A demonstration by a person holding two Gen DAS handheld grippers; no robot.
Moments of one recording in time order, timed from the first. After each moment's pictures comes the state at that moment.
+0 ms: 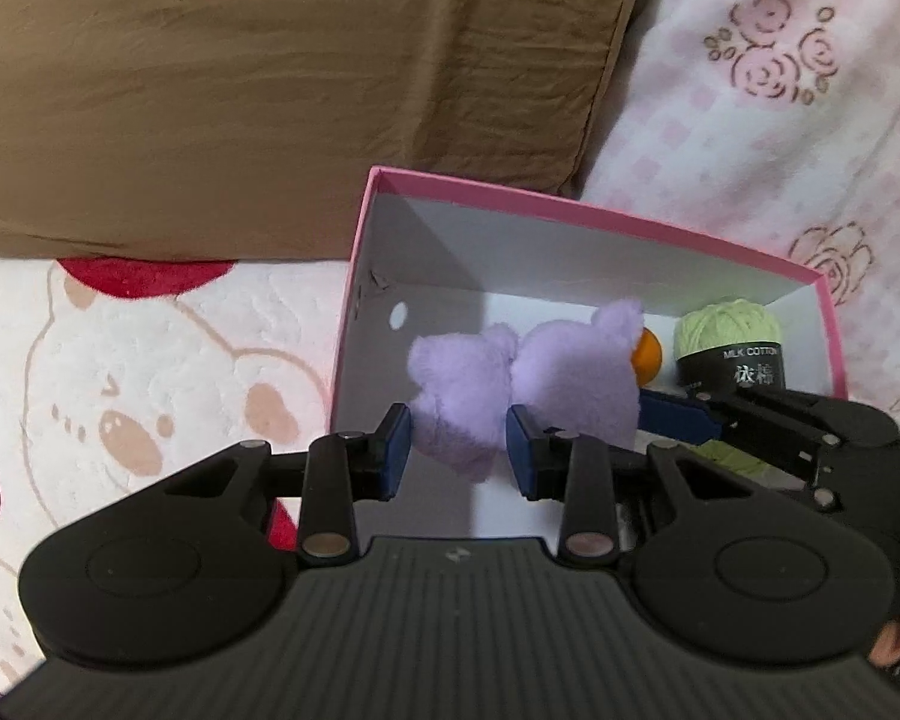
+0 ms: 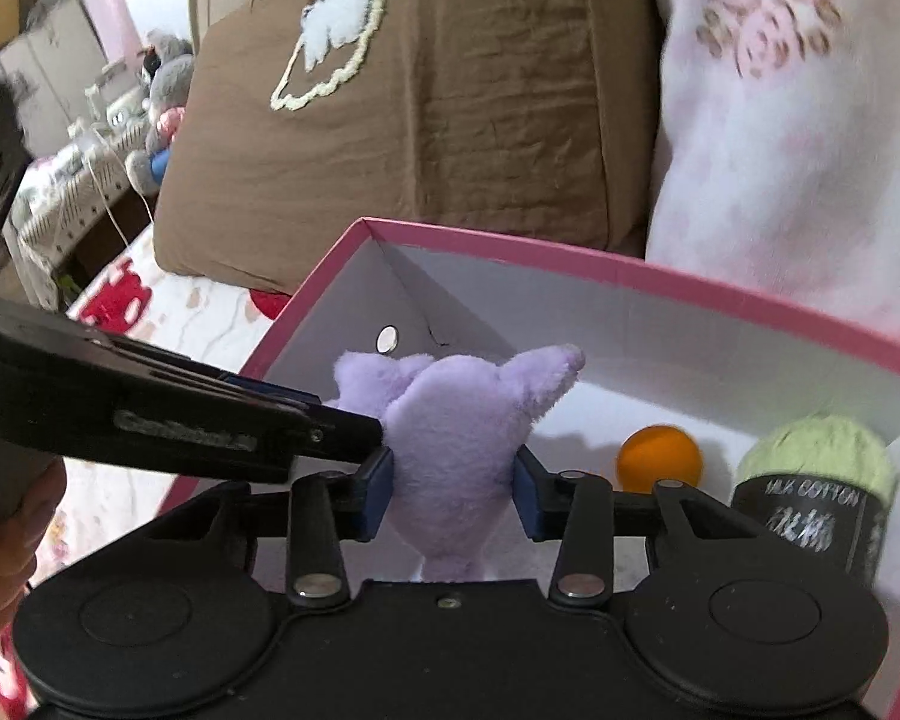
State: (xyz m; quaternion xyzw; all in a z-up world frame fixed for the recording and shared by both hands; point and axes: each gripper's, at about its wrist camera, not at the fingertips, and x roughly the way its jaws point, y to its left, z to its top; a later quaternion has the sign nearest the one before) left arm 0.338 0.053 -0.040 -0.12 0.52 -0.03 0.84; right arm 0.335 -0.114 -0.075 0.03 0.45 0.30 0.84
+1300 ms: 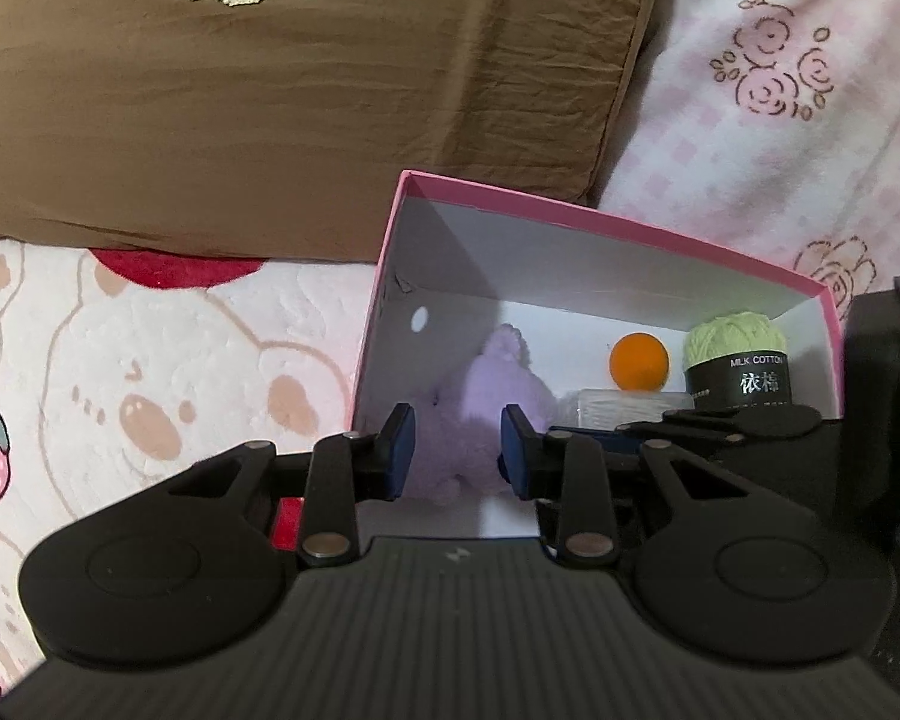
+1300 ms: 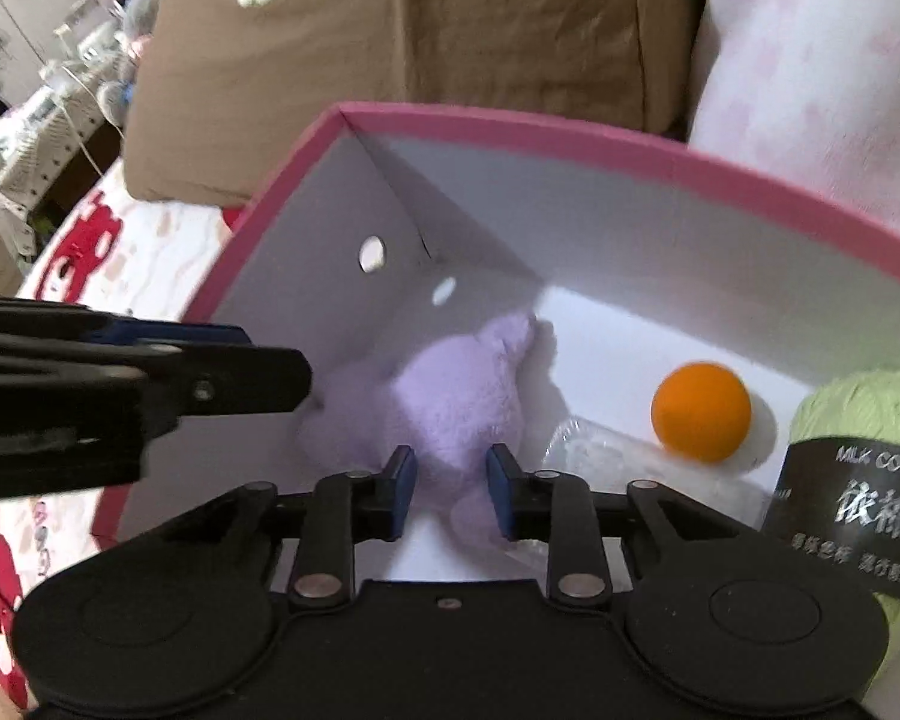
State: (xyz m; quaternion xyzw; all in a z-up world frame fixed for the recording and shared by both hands) left arm 0.317 0.048 -0.033 -0.13 0.49 0.00 0.86; right arm 0.353 -0.086 -0.106 -0.02 0.53 0.28 0.80
